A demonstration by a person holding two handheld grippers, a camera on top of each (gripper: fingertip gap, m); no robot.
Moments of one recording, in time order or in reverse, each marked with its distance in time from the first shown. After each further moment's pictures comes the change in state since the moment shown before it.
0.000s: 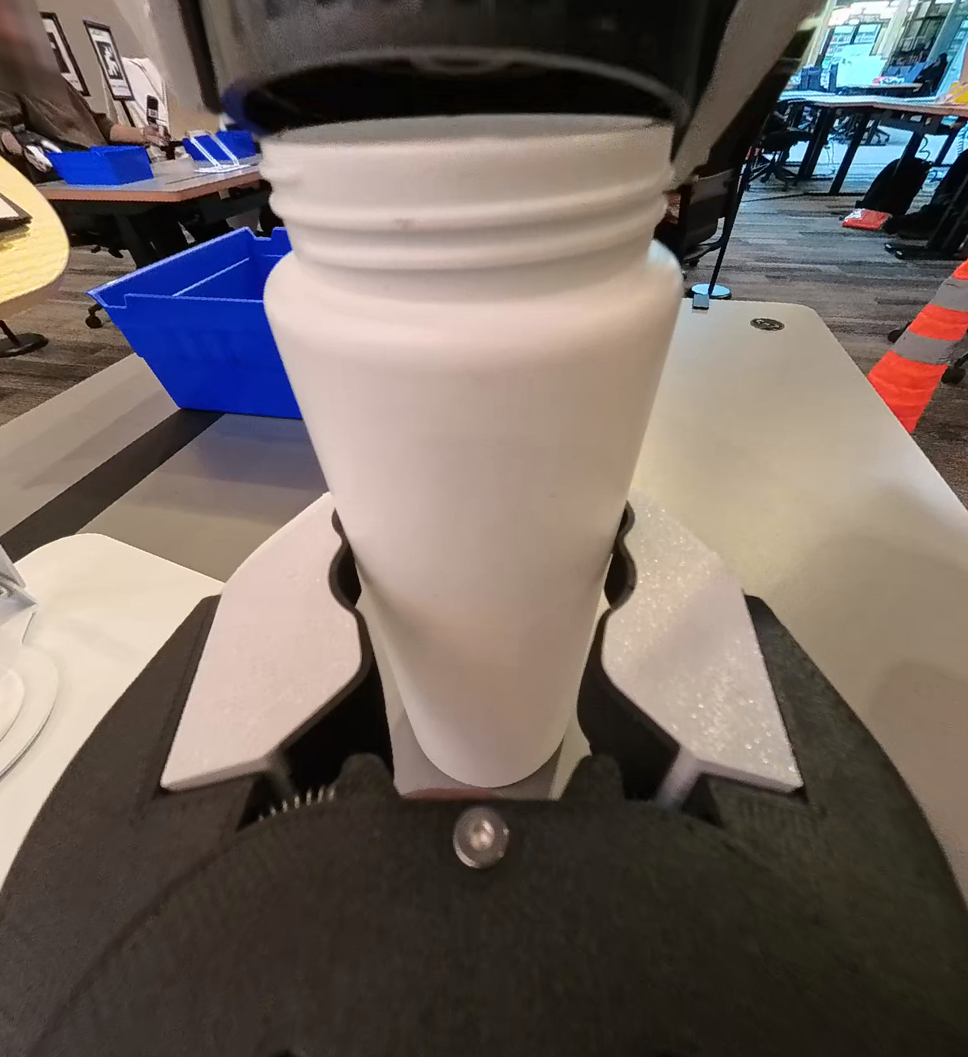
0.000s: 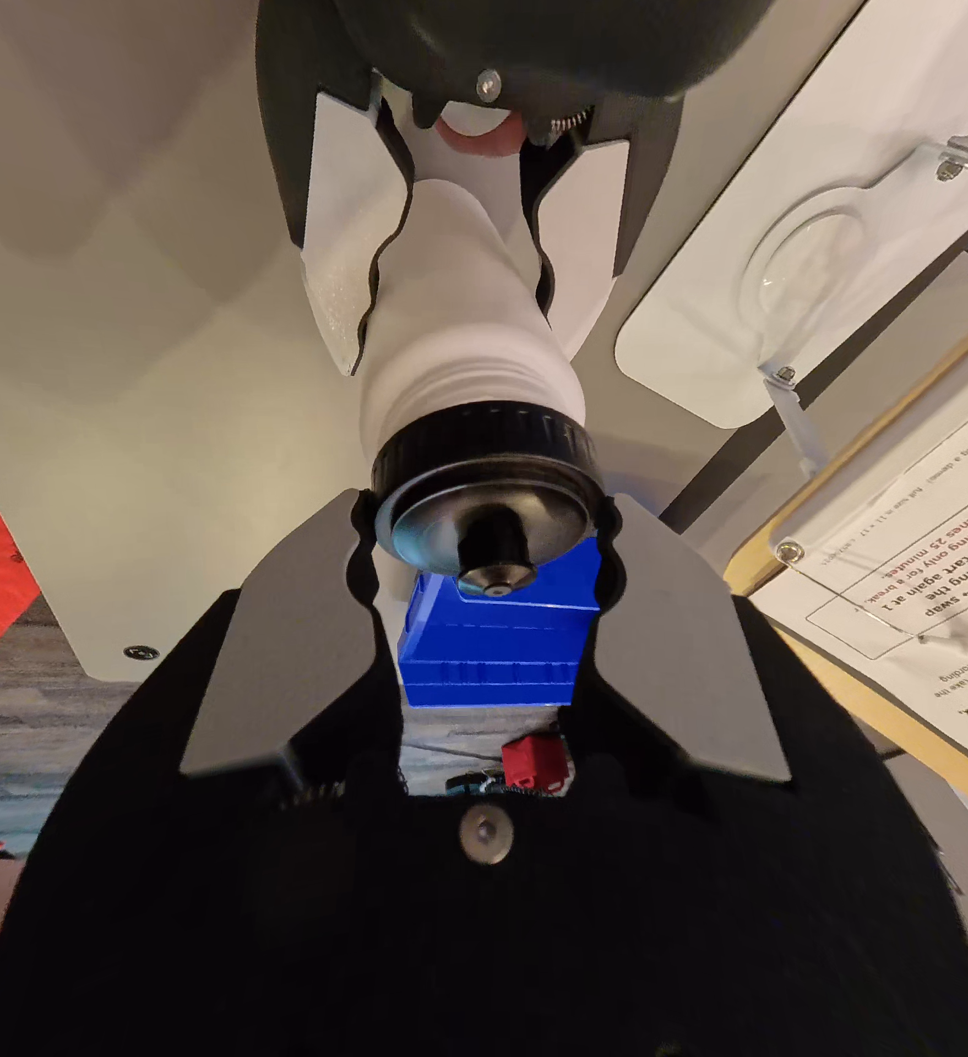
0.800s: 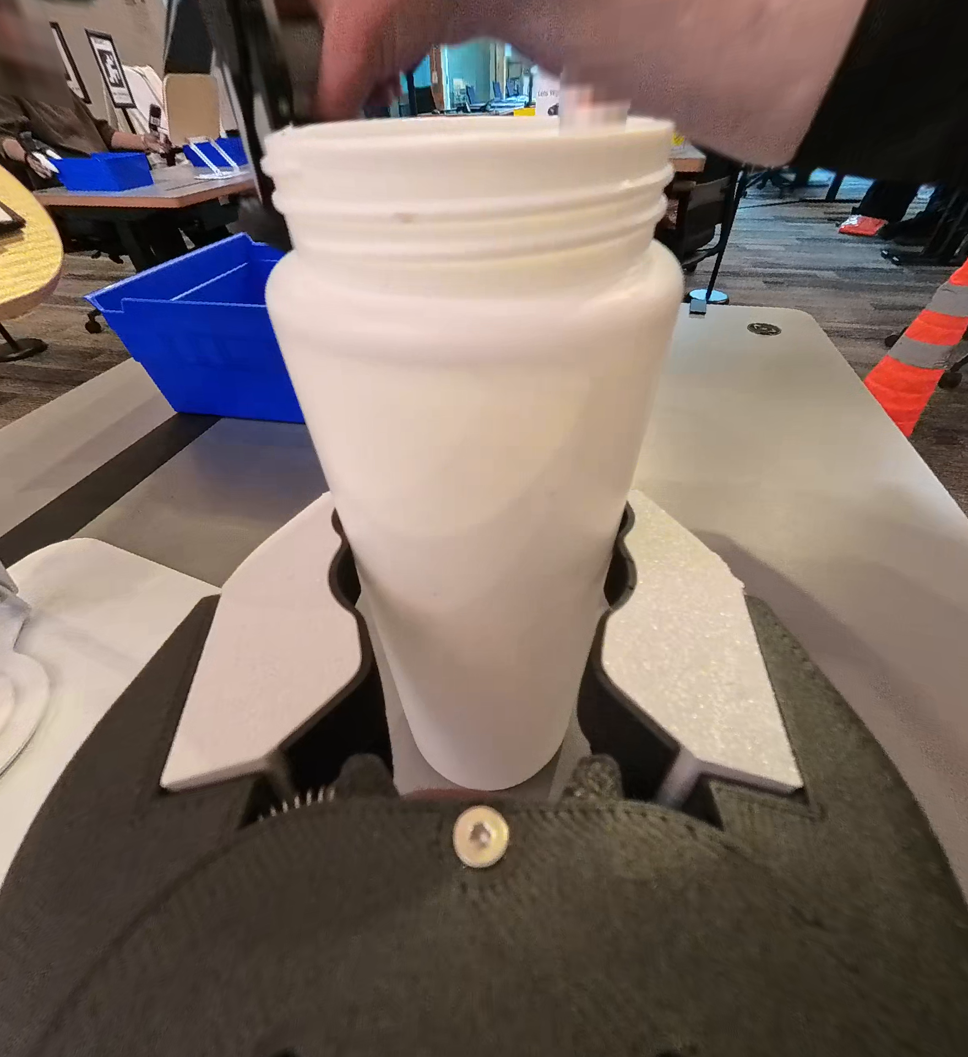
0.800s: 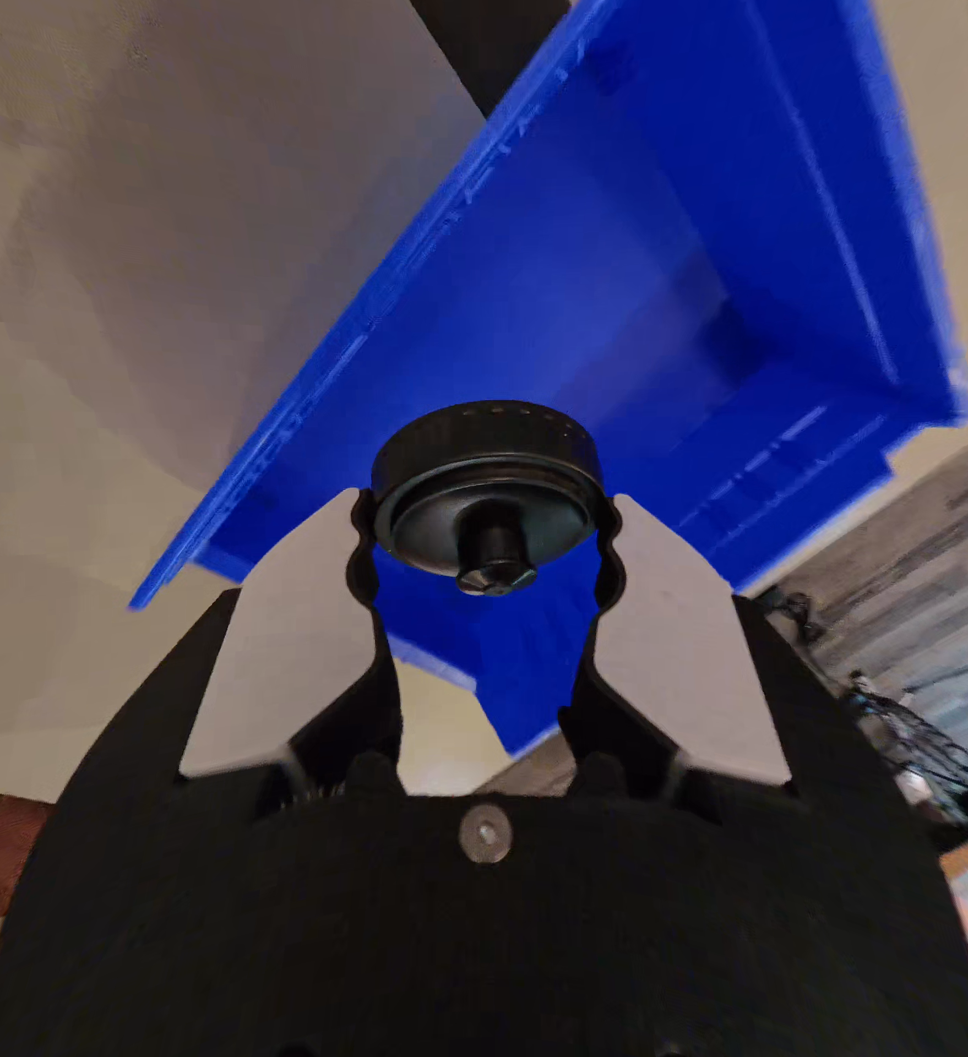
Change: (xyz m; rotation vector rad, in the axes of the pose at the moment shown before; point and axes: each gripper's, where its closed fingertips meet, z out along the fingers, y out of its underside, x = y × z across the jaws) left arm 0.002 -0.001 0.002 0.009 0.002 0.000; right arm 0.085 0.266 0.159 0.044 -0.116 1.098
